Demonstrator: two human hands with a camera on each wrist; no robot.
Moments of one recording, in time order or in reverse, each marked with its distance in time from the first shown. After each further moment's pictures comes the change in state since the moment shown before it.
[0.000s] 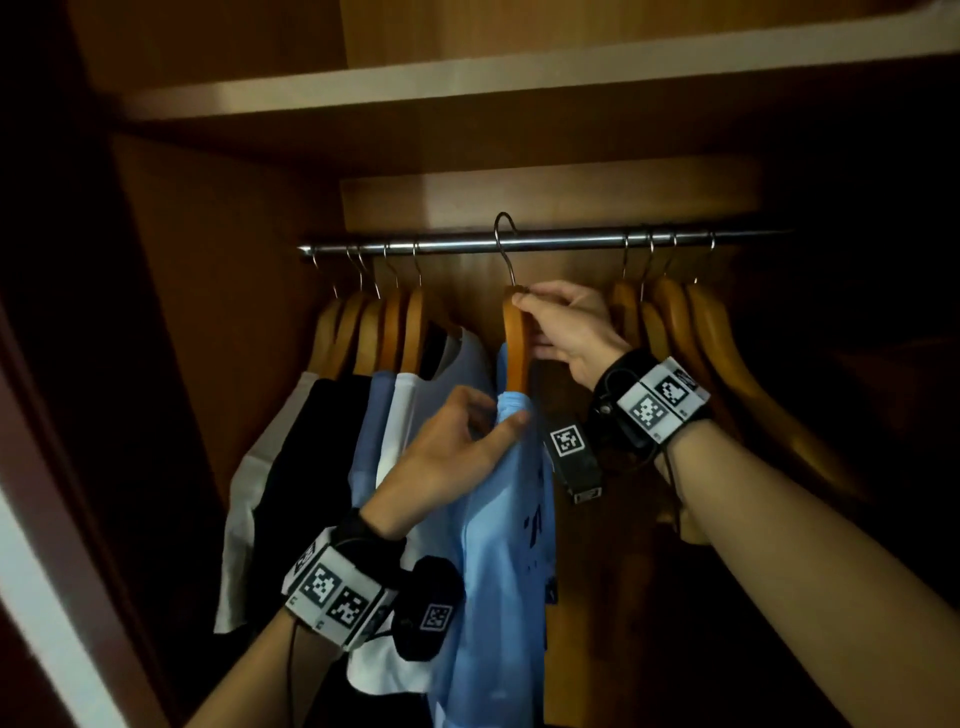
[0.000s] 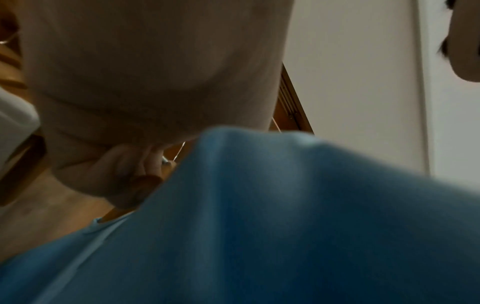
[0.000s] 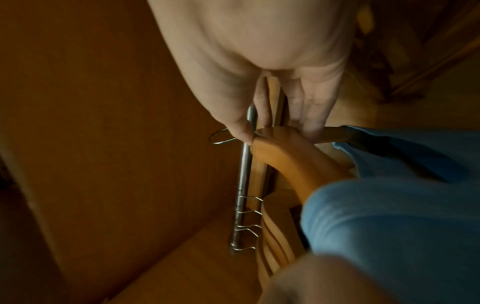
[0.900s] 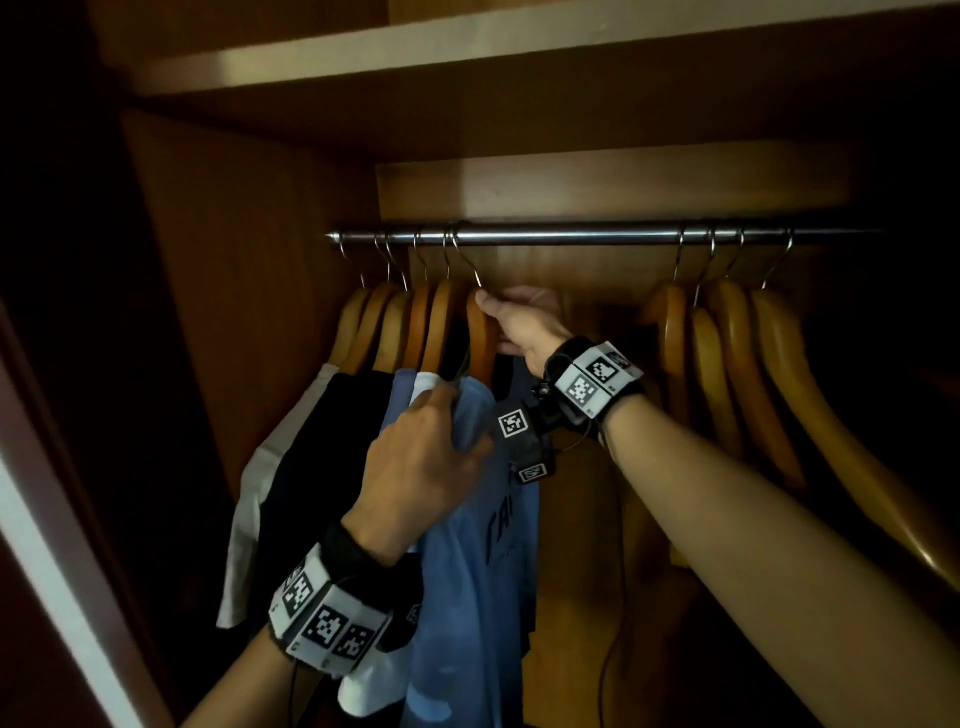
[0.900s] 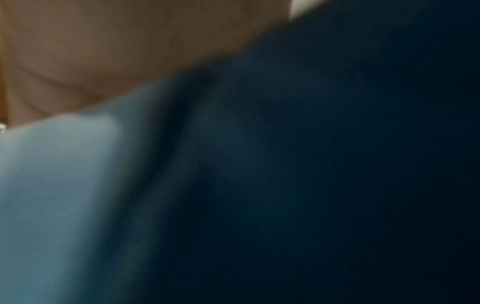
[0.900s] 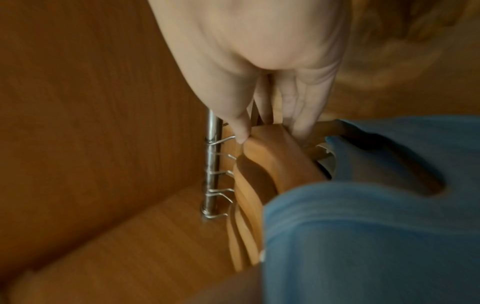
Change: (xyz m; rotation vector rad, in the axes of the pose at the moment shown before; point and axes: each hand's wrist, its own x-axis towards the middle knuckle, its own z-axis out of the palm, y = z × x) left_hand 0.000 -0.016 -0.015 0.494 0.236 -0.025; right_hand 0.056 0.031 0.077 0.008 -0.091 0.092
